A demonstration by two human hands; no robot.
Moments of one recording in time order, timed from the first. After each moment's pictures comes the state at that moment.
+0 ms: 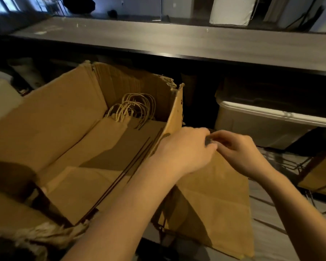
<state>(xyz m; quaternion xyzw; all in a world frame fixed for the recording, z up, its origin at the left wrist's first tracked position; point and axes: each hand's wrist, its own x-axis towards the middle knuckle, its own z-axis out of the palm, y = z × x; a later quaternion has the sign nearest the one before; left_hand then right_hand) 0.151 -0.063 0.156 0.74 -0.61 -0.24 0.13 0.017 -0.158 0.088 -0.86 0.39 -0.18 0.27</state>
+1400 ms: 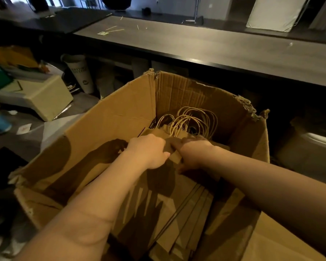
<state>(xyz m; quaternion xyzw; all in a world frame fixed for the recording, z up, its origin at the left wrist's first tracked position) 0.380 -0.030 0.123 0.83 -0.52 -0.20 -0.10 0.293 -0.136 0.084 -0.94 0.20 0.28 0.01</state>
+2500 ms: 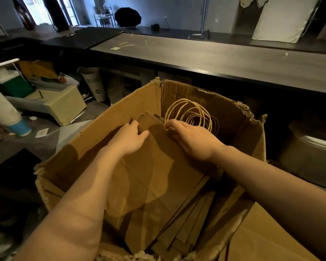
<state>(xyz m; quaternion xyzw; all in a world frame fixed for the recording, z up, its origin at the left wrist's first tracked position) 0.430 -0.008 0.112 0.90 -0.37 -0.17 0.17 0.271 -0.135 0.115 -0.98 0.07 -0.10 0.14</state>
